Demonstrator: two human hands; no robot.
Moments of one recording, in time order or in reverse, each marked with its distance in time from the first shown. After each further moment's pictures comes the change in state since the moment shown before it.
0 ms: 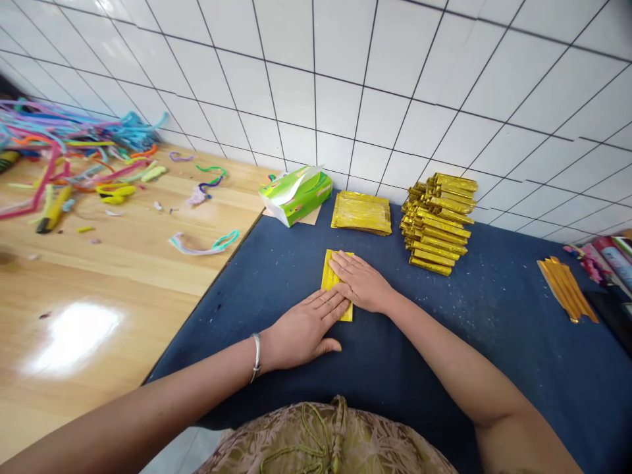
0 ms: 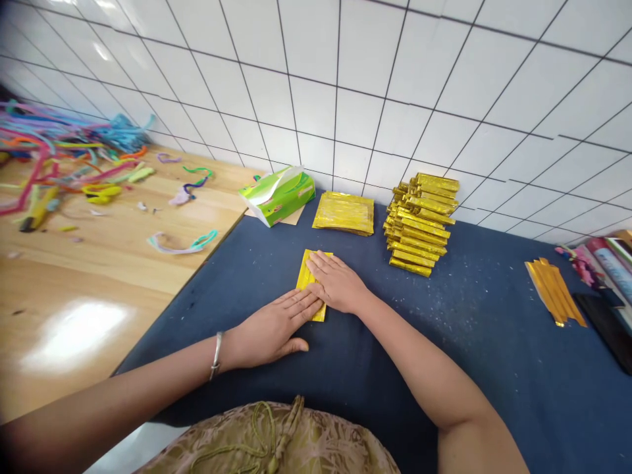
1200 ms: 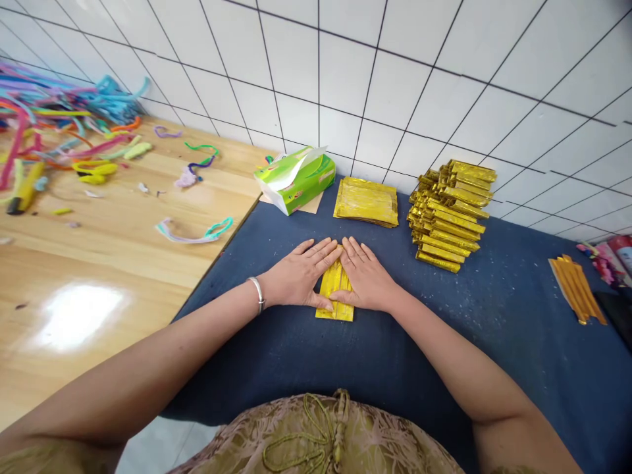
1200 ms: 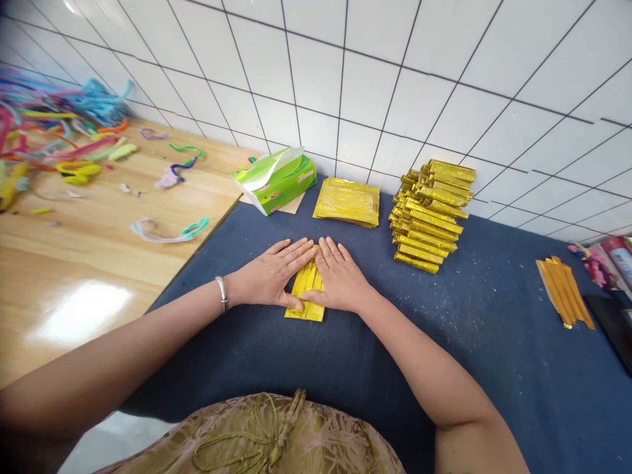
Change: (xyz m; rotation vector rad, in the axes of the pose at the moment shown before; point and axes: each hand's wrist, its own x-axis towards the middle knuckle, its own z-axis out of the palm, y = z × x) left_hand 0.033 -0.078 -0.010 0.141 0.053 -0.043; right_hand 0.004 -0.001 0.007 -0.075 0.004 0.072
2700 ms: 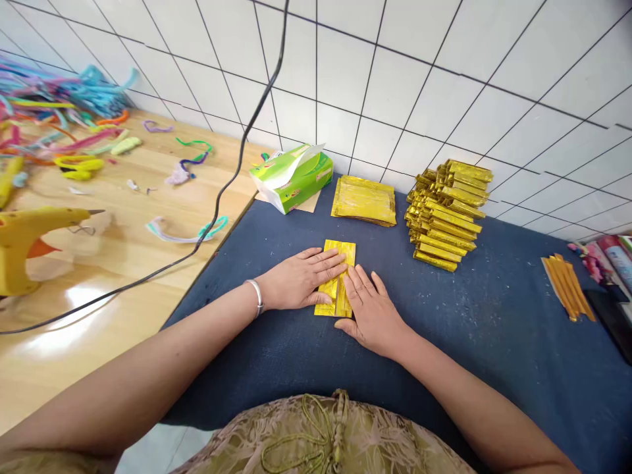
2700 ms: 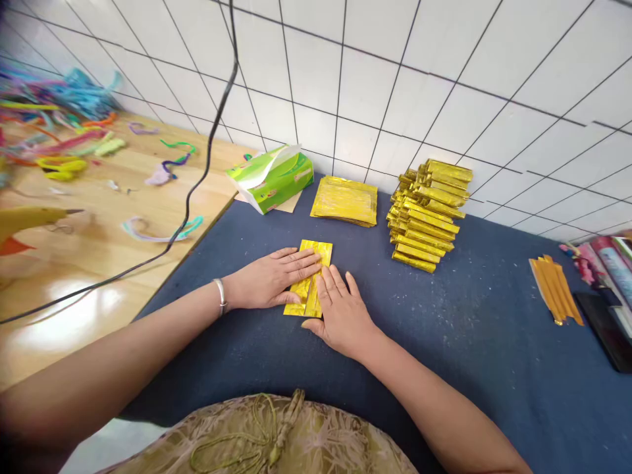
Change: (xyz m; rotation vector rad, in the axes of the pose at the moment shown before) left_hand -0.001 0.000 -0.004 -0.038 -0.051 0.177; right_hand -0.056 -0.049 -0.012 -0.019 -0.063 0.132
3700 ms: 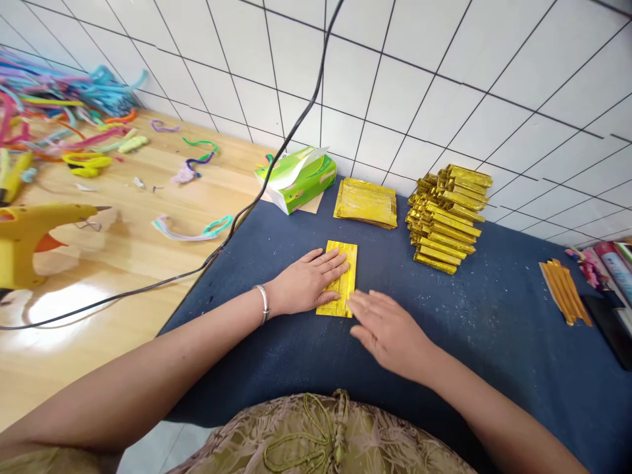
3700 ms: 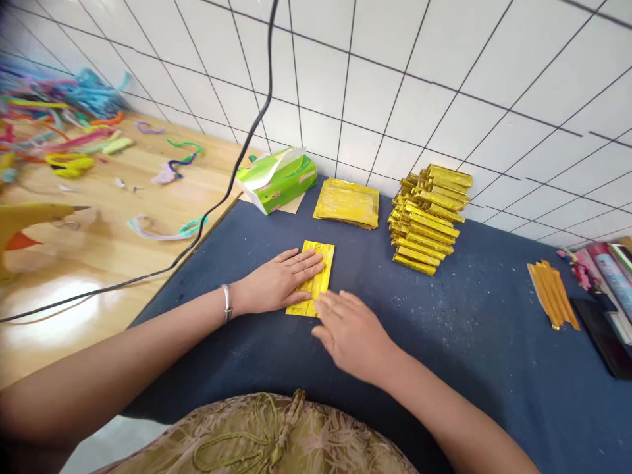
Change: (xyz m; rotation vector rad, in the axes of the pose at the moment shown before) left_hand 0.004 0.016 0.005 0.014 0.051 -0.137; right_hand -0.025 -0.006 -0.043 0.127 0.002 -0.138
